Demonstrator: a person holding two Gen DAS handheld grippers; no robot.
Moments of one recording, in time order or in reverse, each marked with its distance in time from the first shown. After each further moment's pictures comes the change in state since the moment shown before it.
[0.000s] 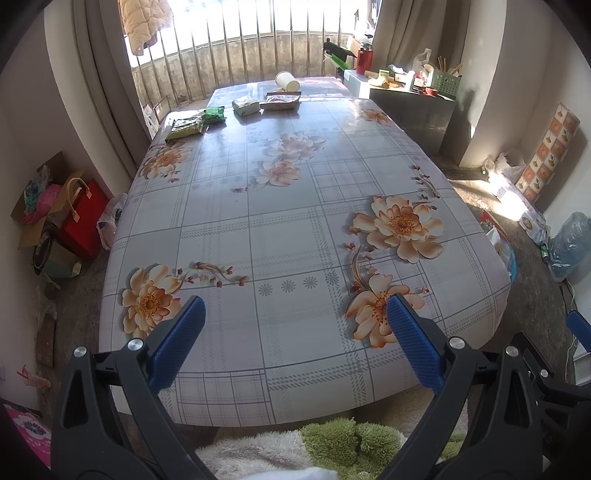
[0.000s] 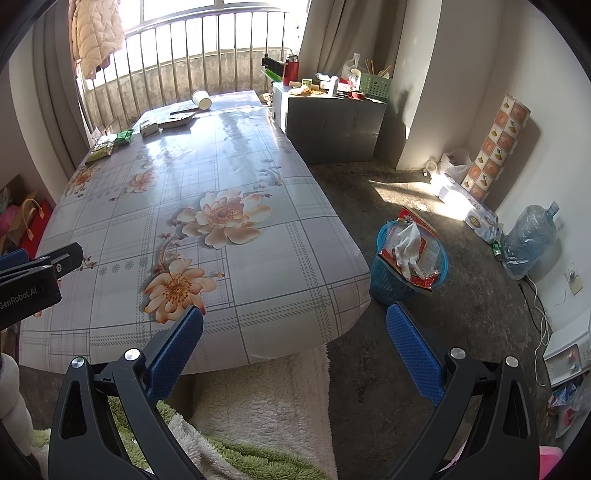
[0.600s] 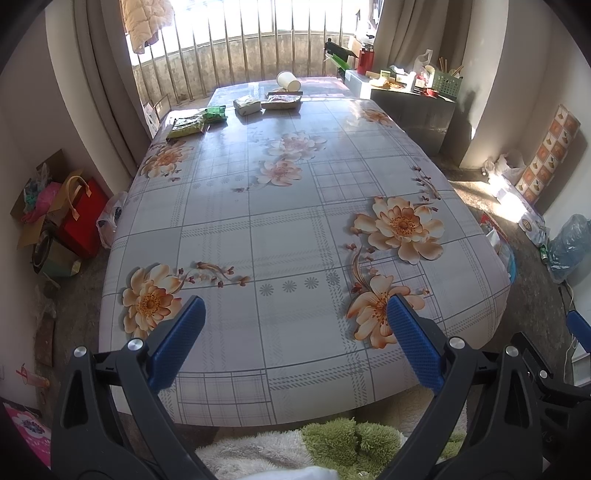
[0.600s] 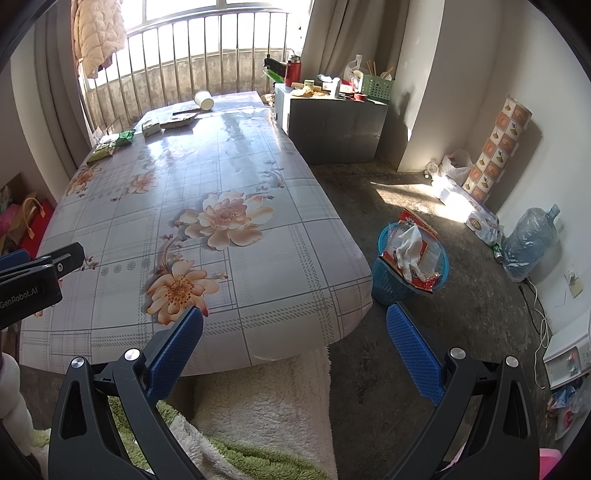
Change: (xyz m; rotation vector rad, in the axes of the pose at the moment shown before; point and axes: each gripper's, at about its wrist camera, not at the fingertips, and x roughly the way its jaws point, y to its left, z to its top) left arm 0.000 0.001 0.001 0.000 -0.001 0.001; right arm -0.002 0.008 0.003 0.001 -0.005 -0.003
